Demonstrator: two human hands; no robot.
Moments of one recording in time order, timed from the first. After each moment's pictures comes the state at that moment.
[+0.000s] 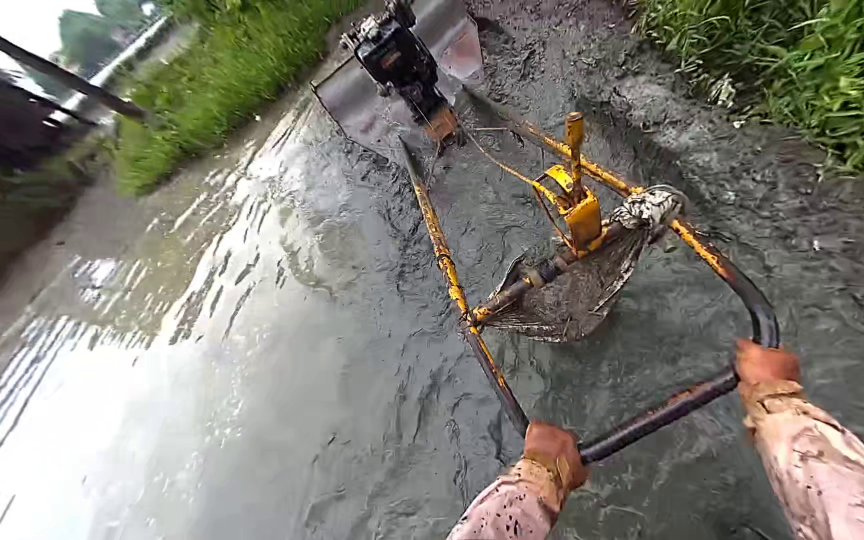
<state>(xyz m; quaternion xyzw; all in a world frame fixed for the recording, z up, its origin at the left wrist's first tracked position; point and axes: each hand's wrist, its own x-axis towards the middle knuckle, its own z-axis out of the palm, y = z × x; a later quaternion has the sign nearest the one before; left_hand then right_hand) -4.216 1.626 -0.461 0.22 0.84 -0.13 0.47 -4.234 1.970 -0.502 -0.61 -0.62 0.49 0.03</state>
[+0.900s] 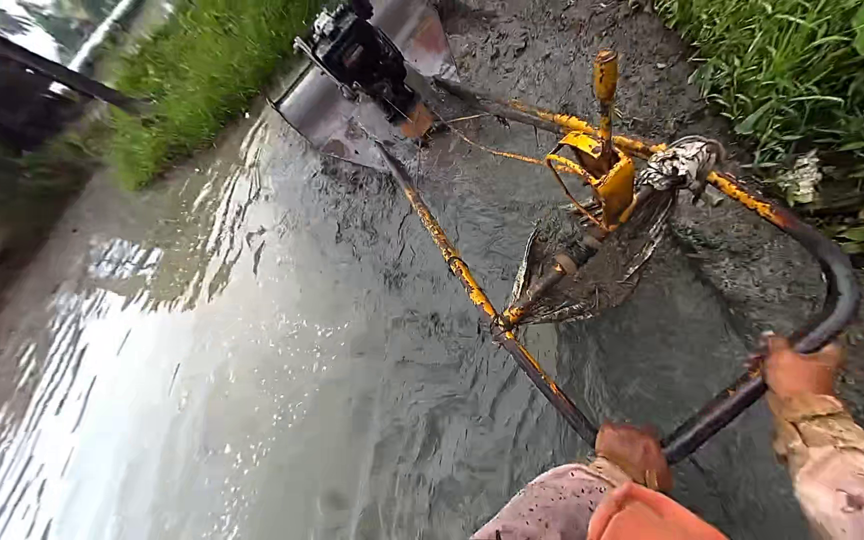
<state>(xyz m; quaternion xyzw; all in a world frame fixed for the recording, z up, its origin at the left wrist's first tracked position) -4.714 1.956 -0.424 0.19 0.84 -0.01 0.51 -4.766 2.188 -0.456 -0.58 -0.60 0.54 0.06</state>
